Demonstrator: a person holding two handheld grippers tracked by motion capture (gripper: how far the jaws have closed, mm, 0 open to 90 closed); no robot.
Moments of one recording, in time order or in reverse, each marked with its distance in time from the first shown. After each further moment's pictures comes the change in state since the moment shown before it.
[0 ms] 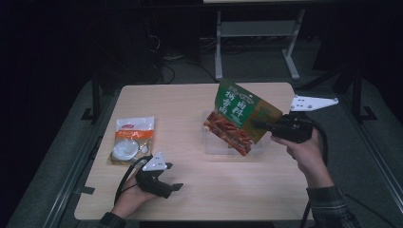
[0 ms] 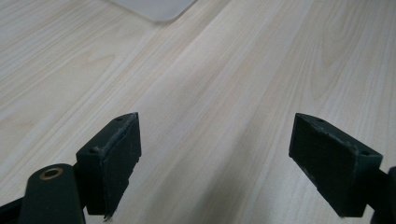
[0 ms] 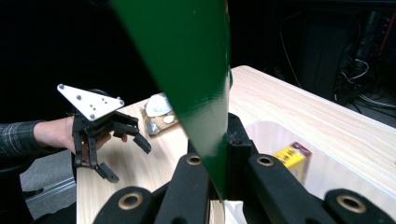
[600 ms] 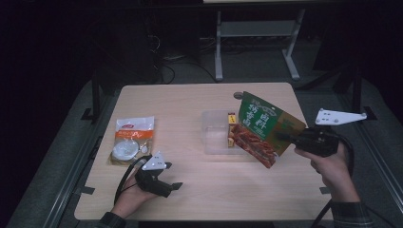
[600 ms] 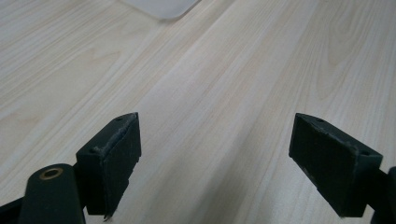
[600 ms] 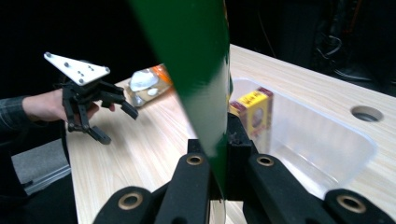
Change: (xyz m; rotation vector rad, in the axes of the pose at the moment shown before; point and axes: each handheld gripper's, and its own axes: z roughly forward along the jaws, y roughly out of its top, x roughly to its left) left arm 0.001 -0.001 0.001 0.002 0.005 -0.021; right arm -0.006 -0.036 -0.052 0.049 -0.084 0.046
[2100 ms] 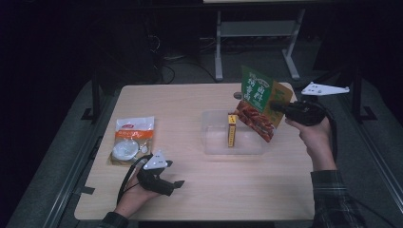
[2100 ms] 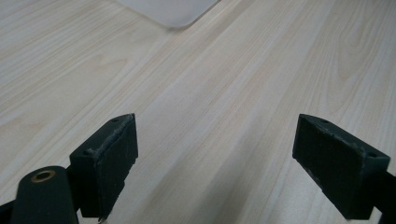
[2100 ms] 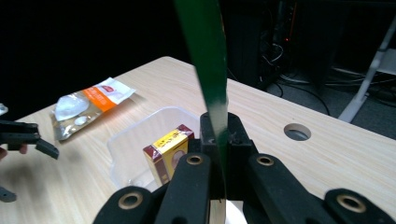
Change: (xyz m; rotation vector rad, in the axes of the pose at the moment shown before) left arm 0.000 0.000 0.006 -0.039 0.028 -0.028; right arm -0.052 0.037 0.043 -0.026 -0.187 0.019
